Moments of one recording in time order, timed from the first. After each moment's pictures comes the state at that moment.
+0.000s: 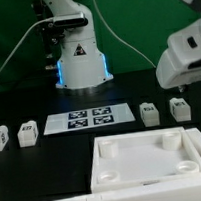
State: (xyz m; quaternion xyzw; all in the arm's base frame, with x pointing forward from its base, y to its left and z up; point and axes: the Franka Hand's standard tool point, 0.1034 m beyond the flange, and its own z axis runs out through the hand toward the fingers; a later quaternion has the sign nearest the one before) arm 0.411 0.221 0.064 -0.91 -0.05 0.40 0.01
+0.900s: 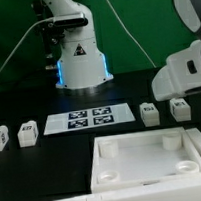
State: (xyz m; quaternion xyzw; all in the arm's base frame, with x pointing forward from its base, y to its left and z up) arm 0.424 0.208 0.051 -0.89 -0.04 0.46 0.00
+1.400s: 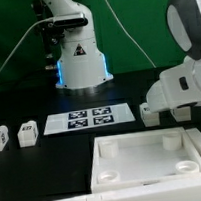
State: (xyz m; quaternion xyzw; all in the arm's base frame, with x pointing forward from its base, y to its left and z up) arm 0.415 0.193 0.027 -0.89 -0.03 0.46 0.01
